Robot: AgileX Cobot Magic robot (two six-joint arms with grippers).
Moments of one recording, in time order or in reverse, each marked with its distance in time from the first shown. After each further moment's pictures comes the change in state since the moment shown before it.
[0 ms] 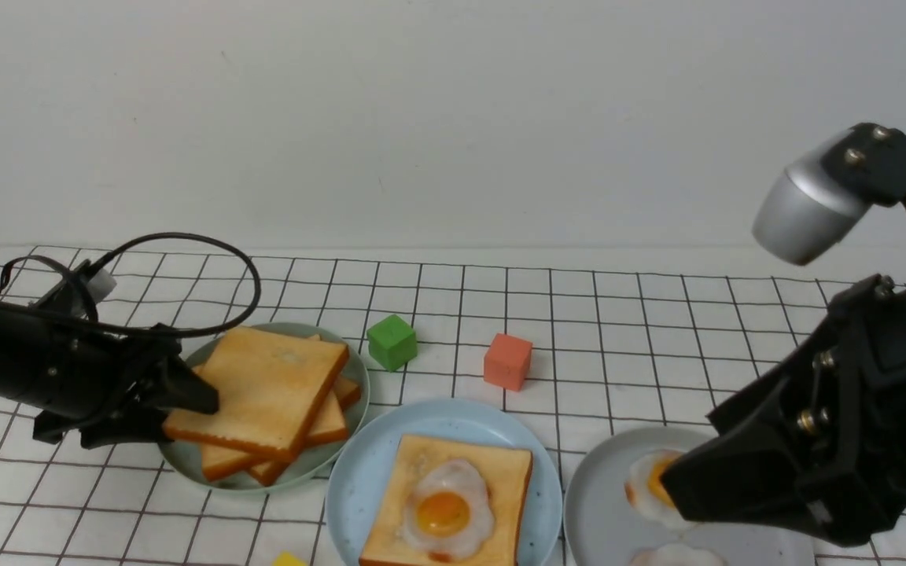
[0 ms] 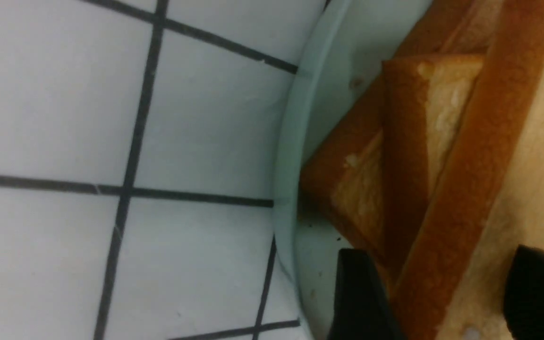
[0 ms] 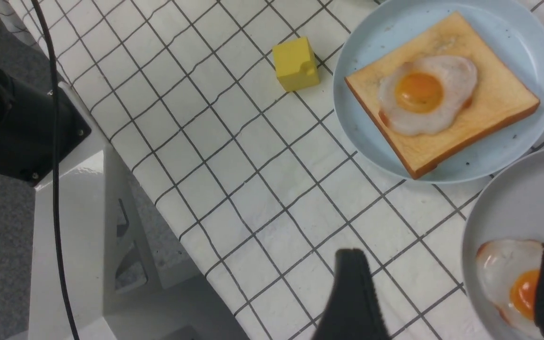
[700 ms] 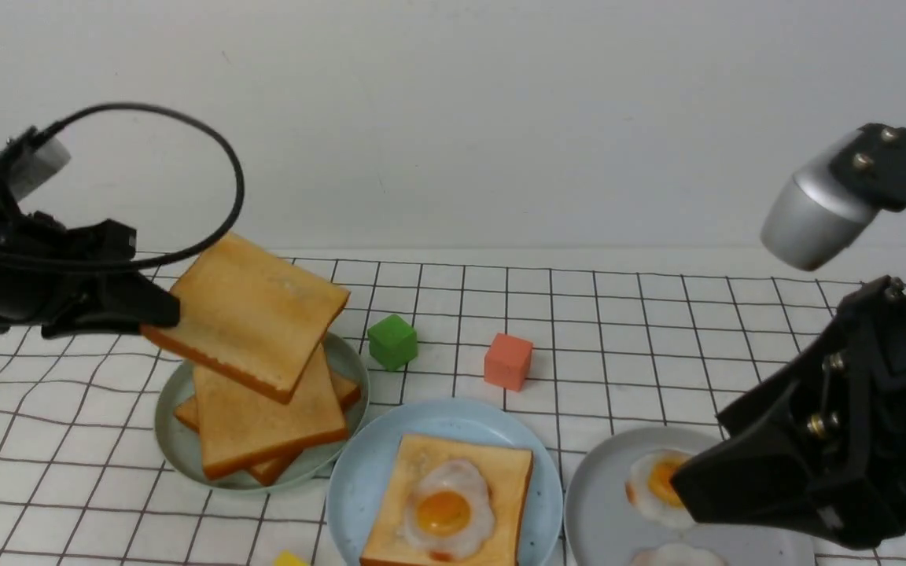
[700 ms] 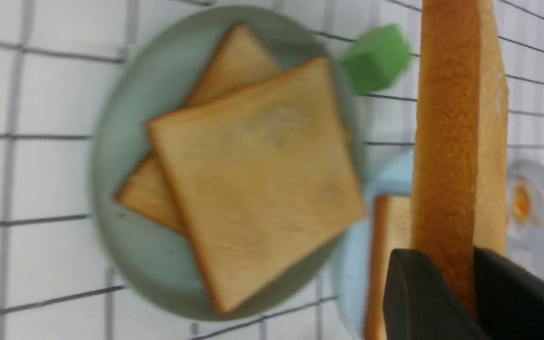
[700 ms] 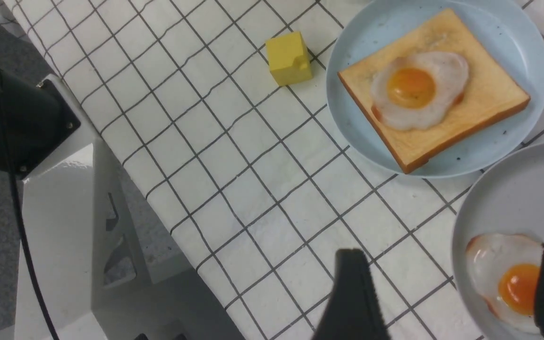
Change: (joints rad) right arm 0.000 -0.008 0.000 -0.026 0.007 -0.001; left arm -0.021 -0.318 -0.091 0.054 0.238 0.012
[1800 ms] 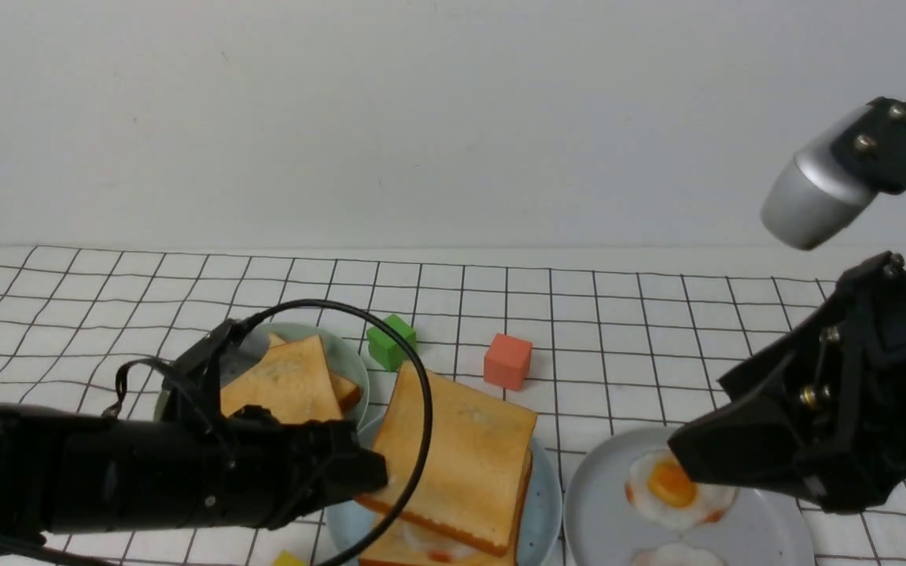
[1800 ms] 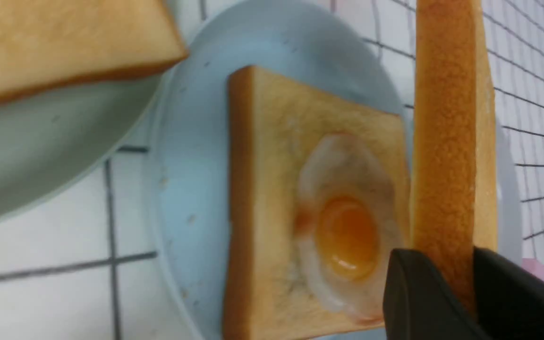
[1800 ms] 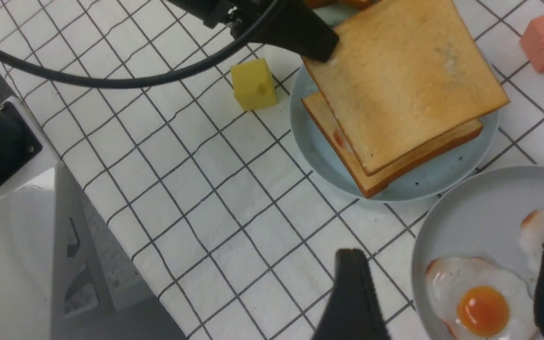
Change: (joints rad) right arm 0.000 -0.001 0.000 -0.045 -0.068 -0.001; left arm -0.475 -0.045 0.578 -0.826 -0.528 0.488
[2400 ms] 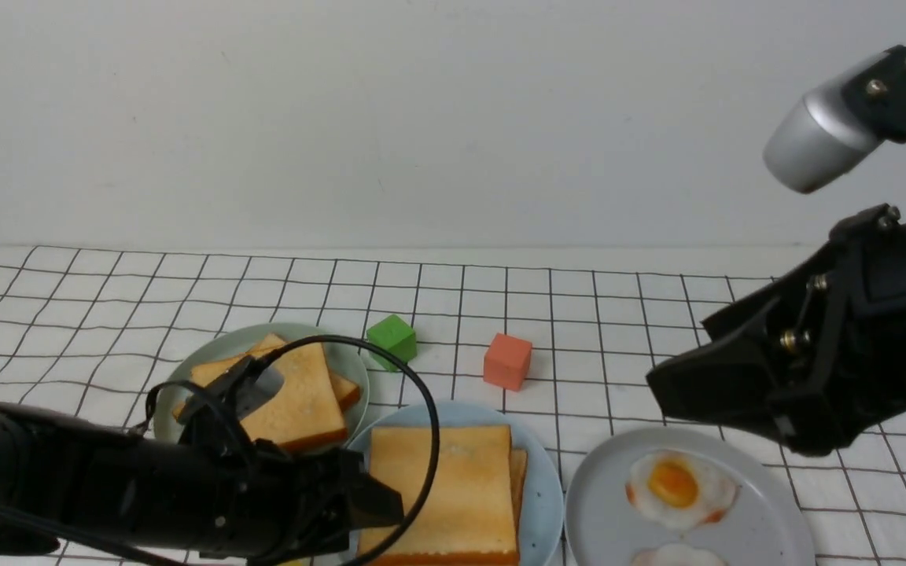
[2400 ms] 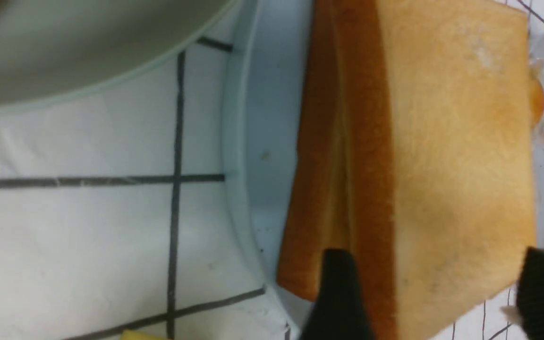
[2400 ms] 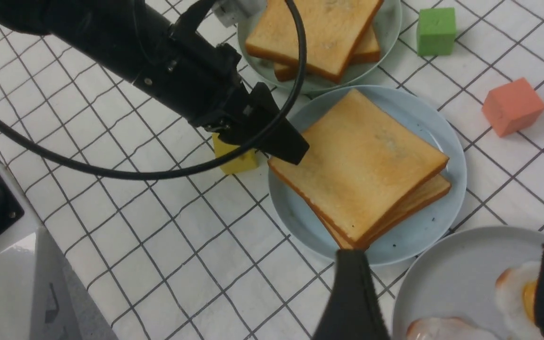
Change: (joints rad) right arm 0.000 0.000 0.000 0.004 -0.118 0.001; left arm 0.000 0.070 -0.015 0.143 0.020 -0.140
